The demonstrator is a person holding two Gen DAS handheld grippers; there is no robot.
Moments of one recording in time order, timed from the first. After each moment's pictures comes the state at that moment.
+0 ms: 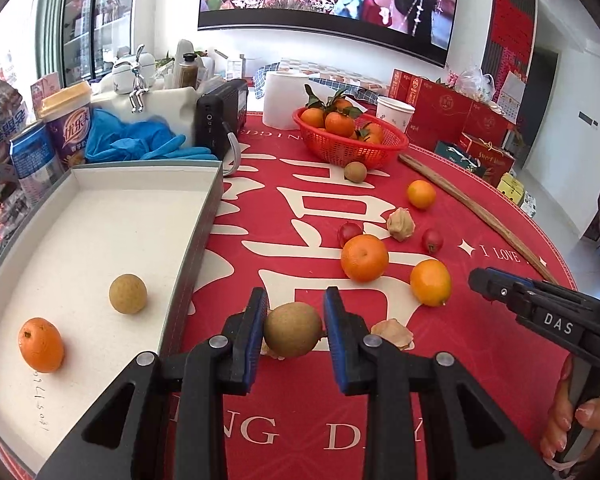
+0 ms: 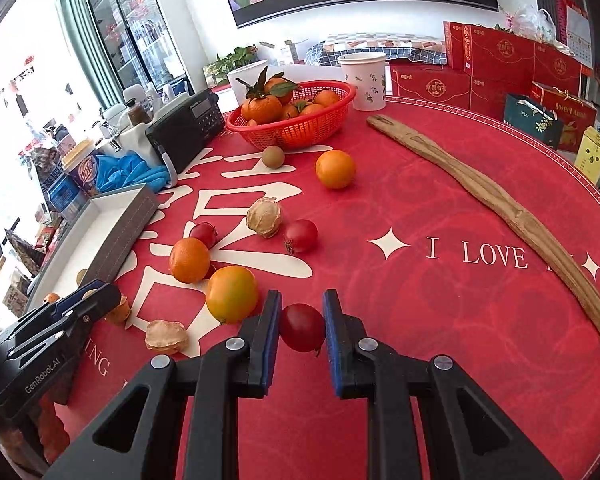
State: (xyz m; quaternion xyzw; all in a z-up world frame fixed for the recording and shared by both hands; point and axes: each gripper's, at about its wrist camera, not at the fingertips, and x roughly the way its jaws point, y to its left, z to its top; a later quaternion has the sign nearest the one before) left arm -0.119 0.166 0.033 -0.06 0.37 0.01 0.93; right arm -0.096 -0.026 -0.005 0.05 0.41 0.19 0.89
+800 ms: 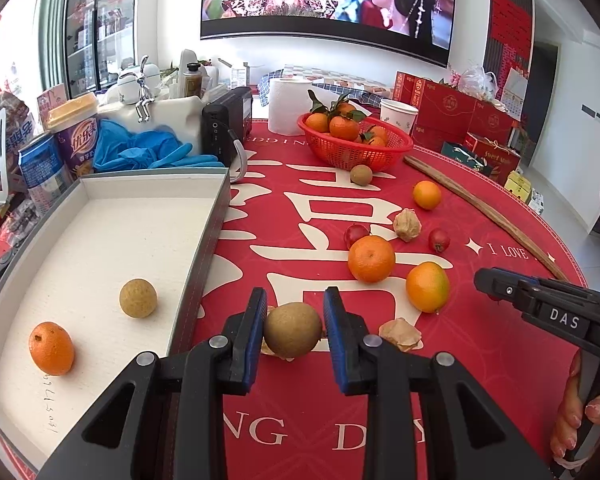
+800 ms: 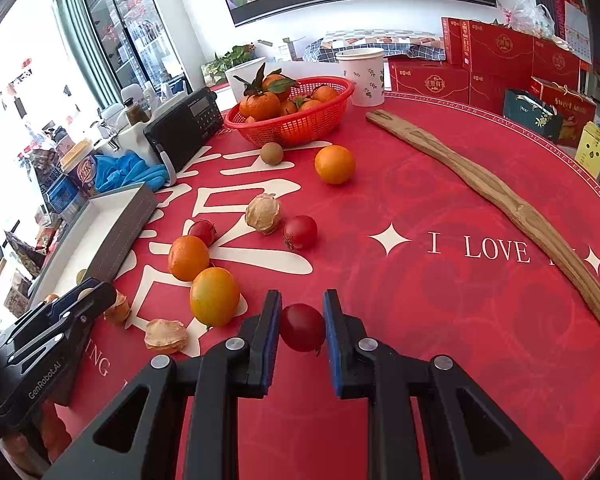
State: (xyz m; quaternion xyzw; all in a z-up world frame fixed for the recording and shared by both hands) left arm -0.121 0.165 0.033 -0.04 0.36 0.02 0.93; right arm -0.096 -0.027 -0.008 0.06 0.41 0.19 0.89
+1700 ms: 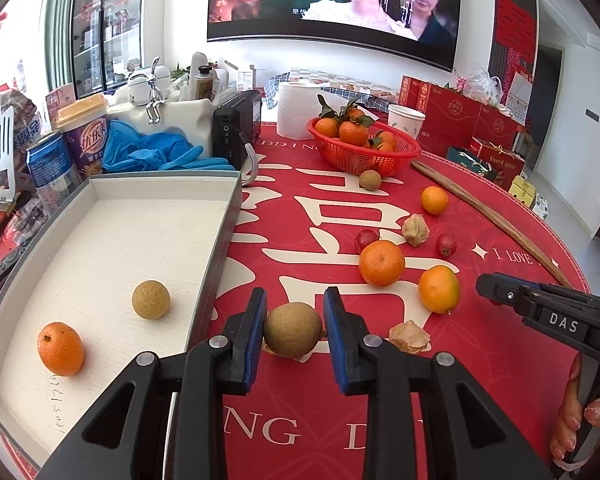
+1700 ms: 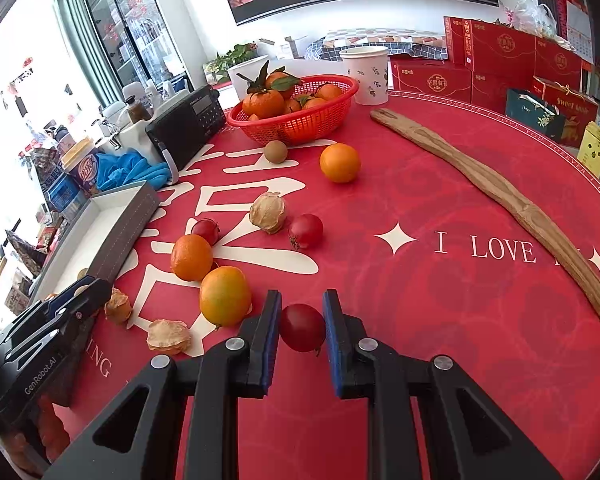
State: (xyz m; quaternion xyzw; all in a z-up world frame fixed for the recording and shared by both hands) left arm -0.123 0.172 0.035 -0.04 0.35 0.03 0.93; right arm -0.096 -0.024 -0.009 0.06 0.41 0.19 0.89
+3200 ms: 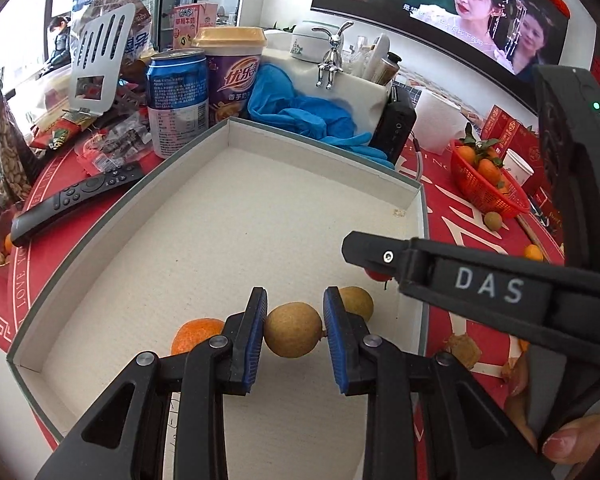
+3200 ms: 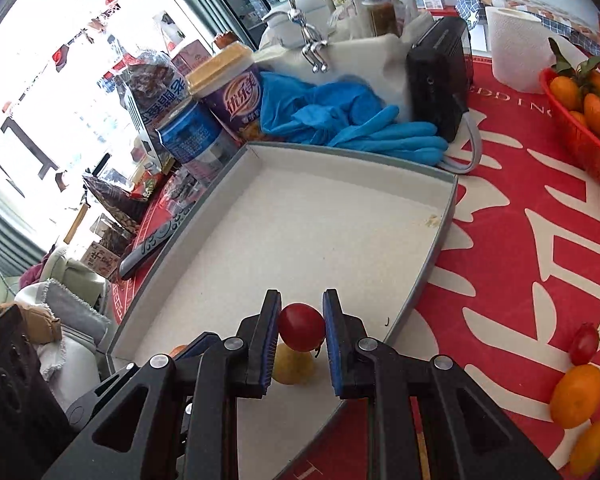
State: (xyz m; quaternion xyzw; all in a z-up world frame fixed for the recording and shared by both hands) left arm -0.132 0.296 0.029 -0.16 0.39 0.15 0.89; right arm -0.062 0.225 0.000 0.02 0.49 0.40 0.78
